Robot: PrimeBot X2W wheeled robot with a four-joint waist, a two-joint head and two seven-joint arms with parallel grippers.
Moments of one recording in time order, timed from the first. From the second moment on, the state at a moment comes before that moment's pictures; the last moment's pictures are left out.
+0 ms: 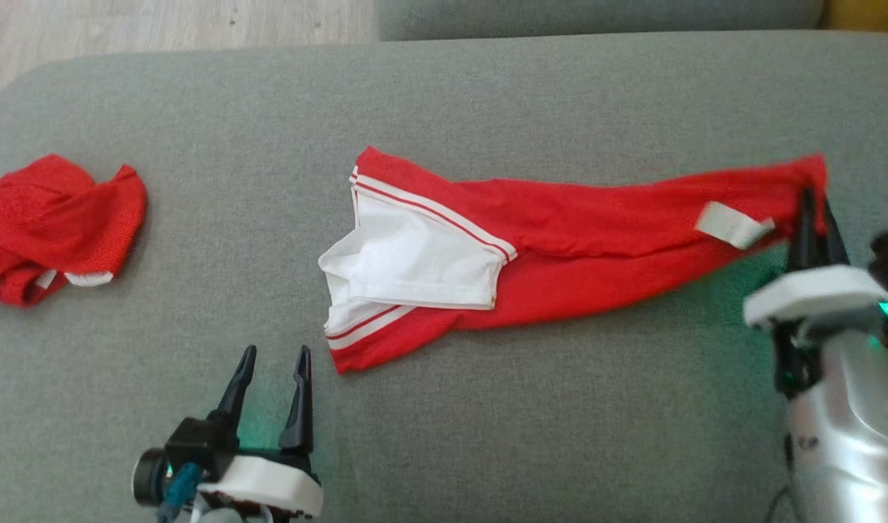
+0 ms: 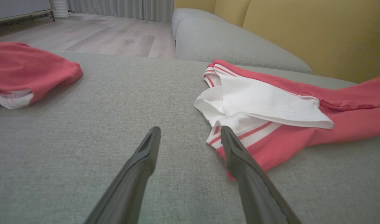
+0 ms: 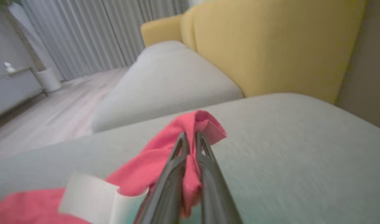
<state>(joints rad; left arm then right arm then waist) -0.08 0.05 -0.16 0.42 -0.20 -0.11 -0.26 -0.46 -0.08 -0.24 0.72 0.12 0.13 -0.26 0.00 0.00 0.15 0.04</state>
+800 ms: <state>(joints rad) -0.08 0.05 -0.39 0.45 -0.26 -0.11 -0.26 -0.54 -0.06 0.51 0.75 0.59 0.13 -0.26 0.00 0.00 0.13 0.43</state>
